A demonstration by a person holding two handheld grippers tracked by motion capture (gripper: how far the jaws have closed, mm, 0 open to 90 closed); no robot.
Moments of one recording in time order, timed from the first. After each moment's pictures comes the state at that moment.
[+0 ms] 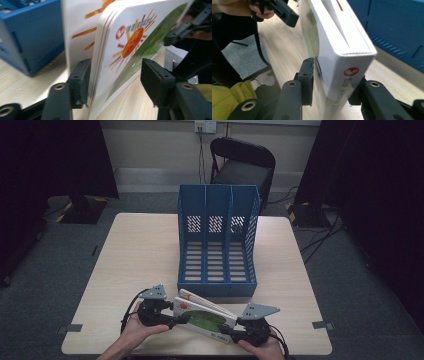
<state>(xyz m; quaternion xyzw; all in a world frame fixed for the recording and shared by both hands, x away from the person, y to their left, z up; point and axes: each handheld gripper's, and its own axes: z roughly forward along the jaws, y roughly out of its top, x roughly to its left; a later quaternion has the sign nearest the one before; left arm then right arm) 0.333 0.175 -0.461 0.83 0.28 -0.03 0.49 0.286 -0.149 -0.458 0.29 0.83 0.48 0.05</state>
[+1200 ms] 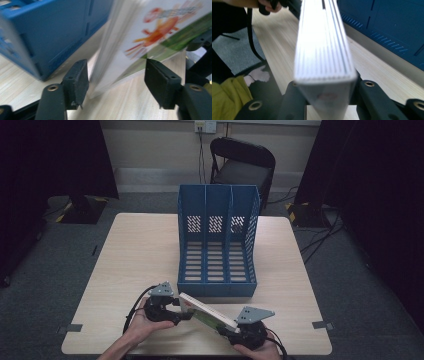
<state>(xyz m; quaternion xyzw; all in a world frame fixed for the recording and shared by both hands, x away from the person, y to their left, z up) 0.346 0.158 -0.472 0.84 0.28 0.00 0.46 0.280 -0.140 -0.463 0.28 0.84 0.46 0.07</state>
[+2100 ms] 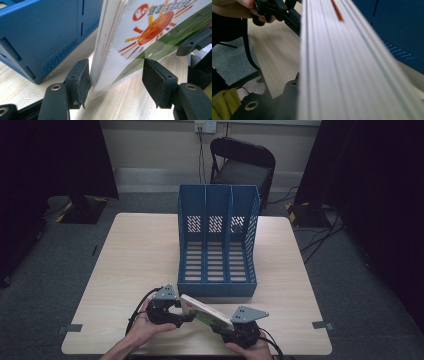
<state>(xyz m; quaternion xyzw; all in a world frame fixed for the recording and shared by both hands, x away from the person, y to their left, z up) 0.341 0.153 -0.472 0.85 0.27 0.01 0.45 0.284 -0.126 -0.474 0.29 0.82 0.48 0.08</state>
